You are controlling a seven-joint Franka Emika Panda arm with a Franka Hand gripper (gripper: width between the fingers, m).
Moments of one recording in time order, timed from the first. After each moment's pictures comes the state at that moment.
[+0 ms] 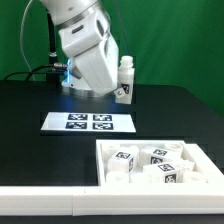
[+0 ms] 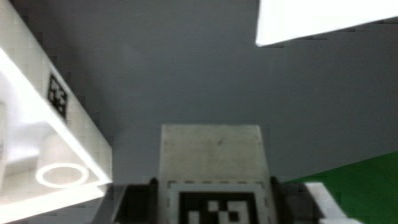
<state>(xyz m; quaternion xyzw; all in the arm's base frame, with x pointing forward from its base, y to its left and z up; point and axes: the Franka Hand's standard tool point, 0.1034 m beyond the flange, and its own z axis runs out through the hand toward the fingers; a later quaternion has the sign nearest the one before) 0.436 0.015 0.093 -0.74 -0.60 -0.18 0.24</state>
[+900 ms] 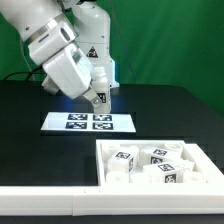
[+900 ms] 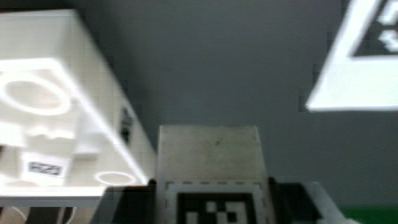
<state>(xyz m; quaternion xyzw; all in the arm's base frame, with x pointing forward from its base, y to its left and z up) 0.439 -0.019 0.078 -0.69 -0.66 -0.26 0.15</state>
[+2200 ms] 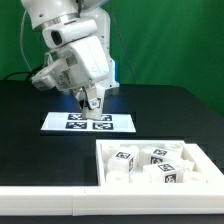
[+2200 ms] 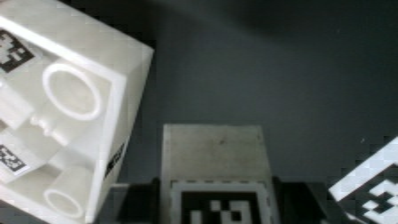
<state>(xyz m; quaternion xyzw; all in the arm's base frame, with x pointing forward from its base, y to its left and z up) 0.444 -0.041 0.067 -0.51 -0.84 -0.19 0.02</state>
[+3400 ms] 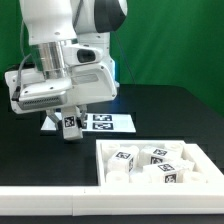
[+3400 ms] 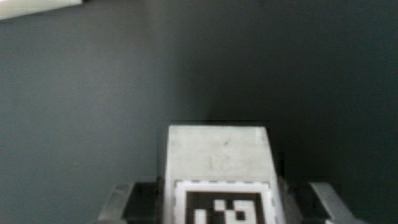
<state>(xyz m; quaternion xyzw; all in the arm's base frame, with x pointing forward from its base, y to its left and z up) 0.438 -0.070 0.024 -0.05 -0.99 -0.10 -0.06</state>
